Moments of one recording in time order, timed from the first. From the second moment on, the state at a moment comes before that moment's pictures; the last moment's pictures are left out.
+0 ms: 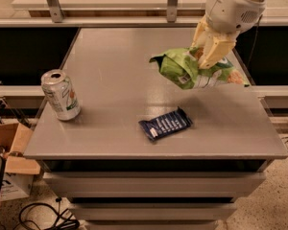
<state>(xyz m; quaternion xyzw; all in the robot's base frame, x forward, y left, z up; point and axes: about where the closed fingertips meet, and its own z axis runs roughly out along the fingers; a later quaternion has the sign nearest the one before) 0.533 -0.137 0.964 -0.80 0.58 0.04 0.15</state>
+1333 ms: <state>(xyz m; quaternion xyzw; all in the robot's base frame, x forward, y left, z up) 0.499 -0.140 0.921 -0.76 0.63 0.10 0.12</state>
